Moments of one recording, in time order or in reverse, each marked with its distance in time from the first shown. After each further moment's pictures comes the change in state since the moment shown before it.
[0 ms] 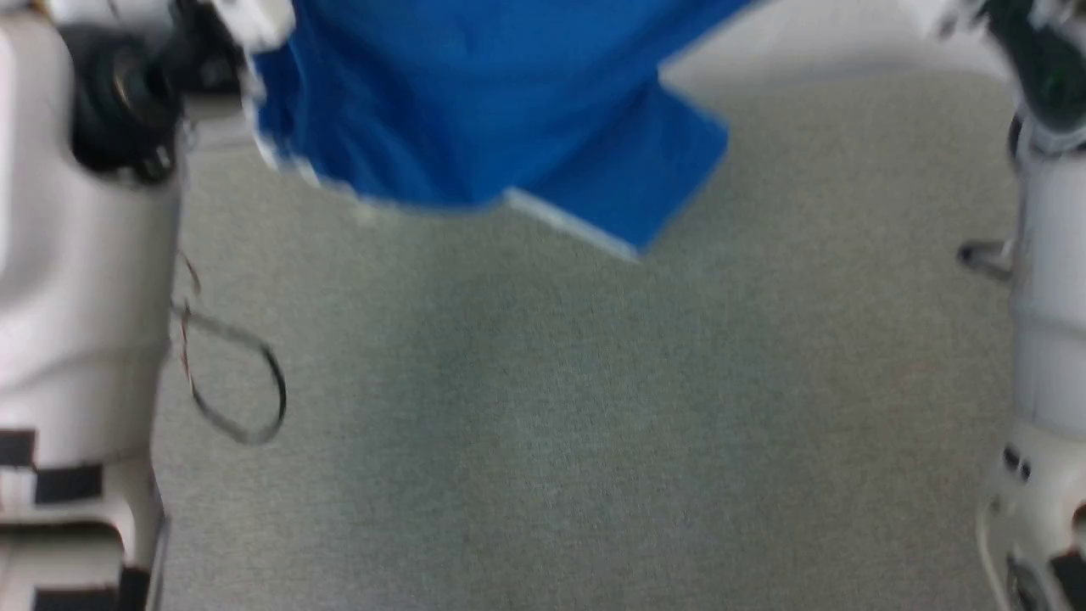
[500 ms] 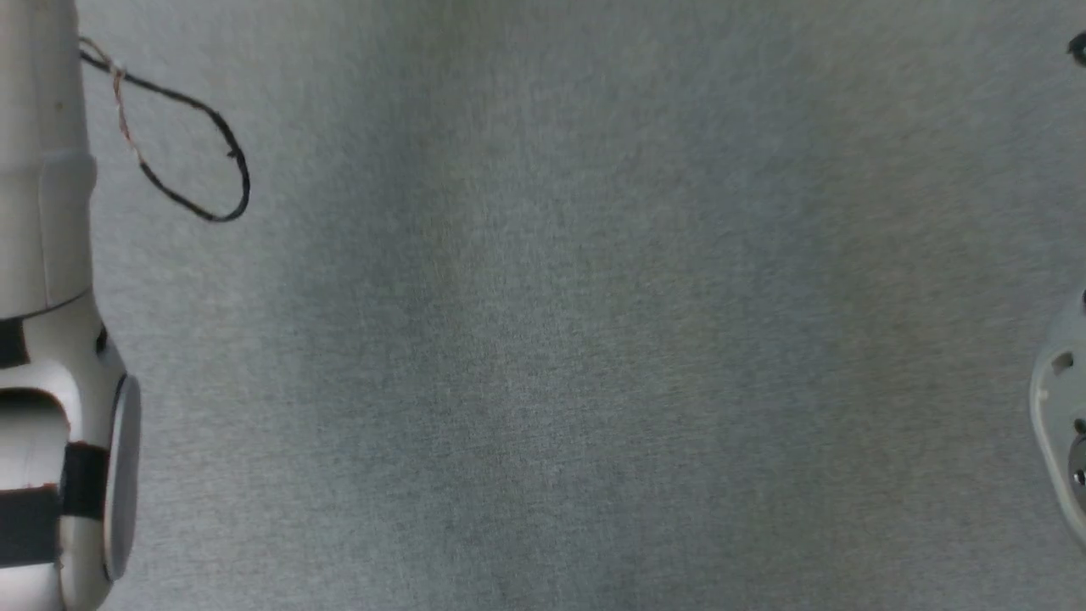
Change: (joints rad) left arm -0.376 -0.035 0.021 0.145 0.077 -0.094 -0.326; right arm -0.409 0.016 -0.072 0.249 -0.201 0.001 -0.189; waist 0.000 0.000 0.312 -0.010
